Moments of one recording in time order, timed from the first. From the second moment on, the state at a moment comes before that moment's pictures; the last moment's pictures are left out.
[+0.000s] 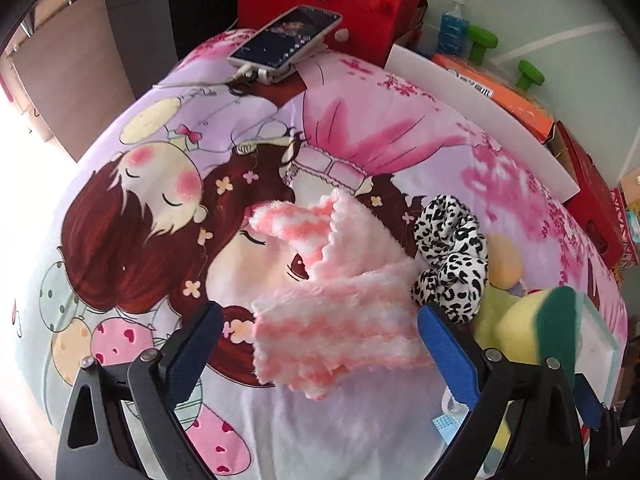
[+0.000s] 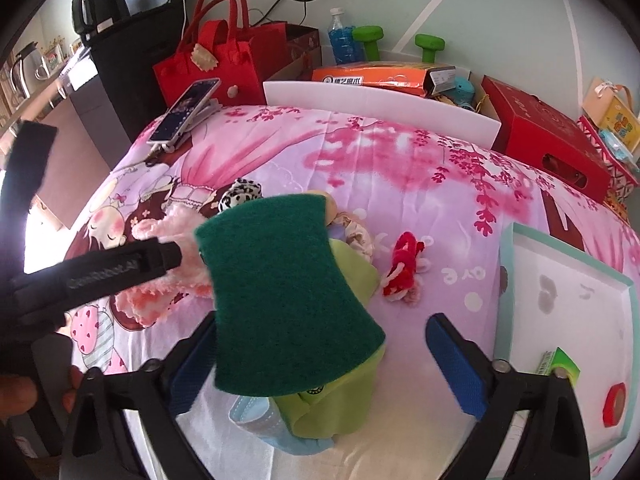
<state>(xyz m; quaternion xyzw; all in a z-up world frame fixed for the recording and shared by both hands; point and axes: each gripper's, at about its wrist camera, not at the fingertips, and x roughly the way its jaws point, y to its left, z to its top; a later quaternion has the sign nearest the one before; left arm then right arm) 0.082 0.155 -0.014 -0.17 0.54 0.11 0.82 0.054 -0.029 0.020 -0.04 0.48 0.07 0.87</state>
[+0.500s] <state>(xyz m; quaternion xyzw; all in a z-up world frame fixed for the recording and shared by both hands) 0.085 0.157 -0.038 -0.26 0.56 0.06 0.78 0.054 -0.039 0.018 -0.01 0.49 0.09 0.87</state>
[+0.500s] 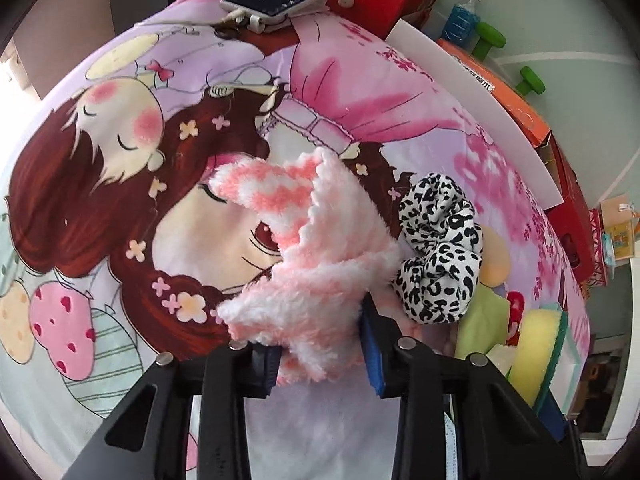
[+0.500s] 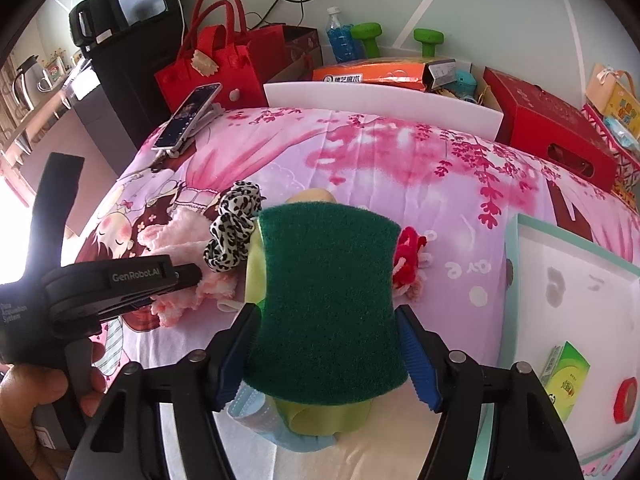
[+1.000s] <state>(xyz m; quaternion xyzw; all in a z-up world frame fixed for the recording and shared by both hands) 0.086 0.158 -0.027 -0.25 0.54 0.05 0.80 0.055 -0.043 0.014 0.00 0.49 0.09 0.87</state>
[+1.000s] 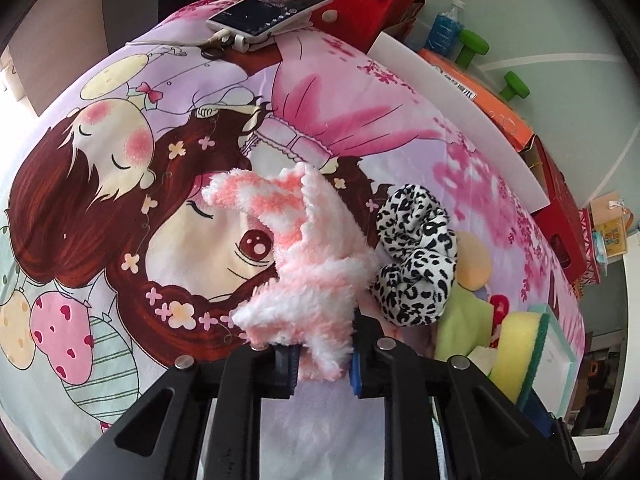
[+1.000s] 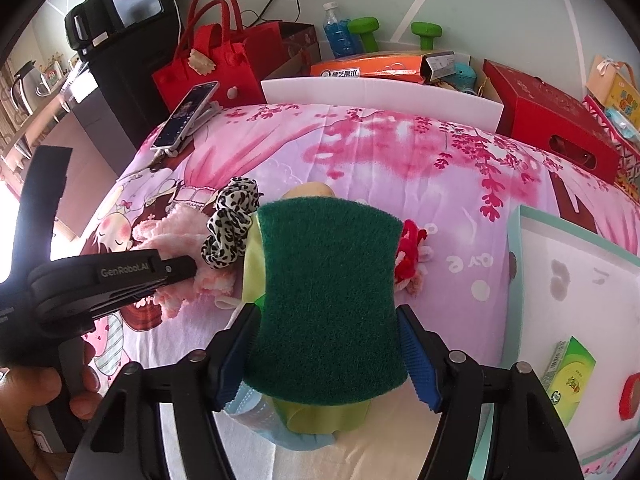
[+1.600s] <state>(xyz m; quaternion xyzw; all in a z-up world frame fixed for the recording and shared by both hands) 0.078 0.163 -0.006 -0.28 0.50 0.05 0.82 0.050 -0.052 0.026 0.03 0.48 0.11 0.87</state>
